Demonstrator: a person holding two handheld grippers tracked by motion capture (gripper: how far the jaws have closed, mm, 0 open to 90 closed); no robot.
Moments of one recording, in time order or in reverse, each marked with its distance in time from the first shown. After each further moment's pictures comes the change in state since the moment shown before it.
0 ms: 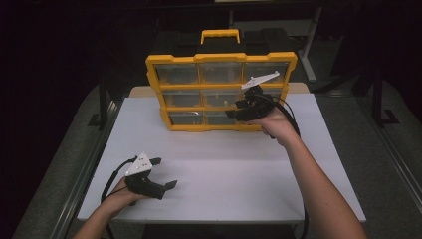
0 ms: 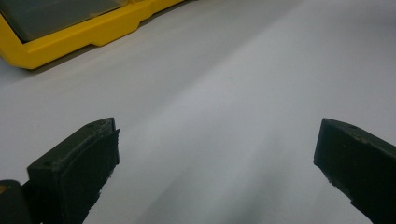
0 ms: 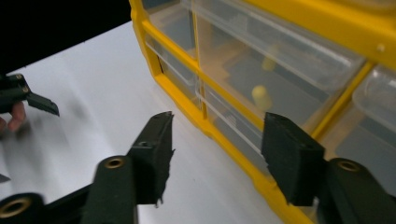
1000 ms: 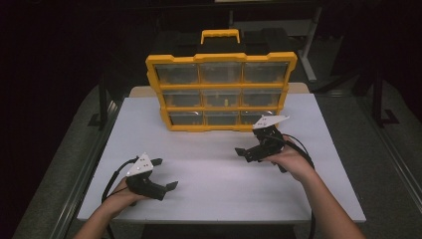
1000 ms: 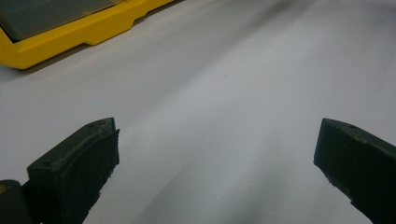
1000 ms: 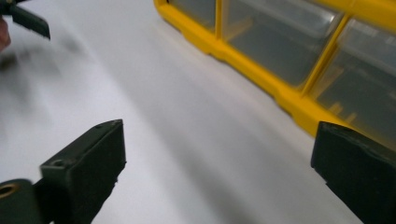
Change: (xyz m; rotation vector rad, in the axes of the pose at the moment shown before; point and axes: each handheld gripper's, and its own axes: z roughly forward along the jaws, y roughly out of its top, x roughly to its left) left arm -0.002 0.000 0.001 0.004 -0.011 0.007; right arm 0.020 -0.097 0.002 0.015 -0.015 -0.002
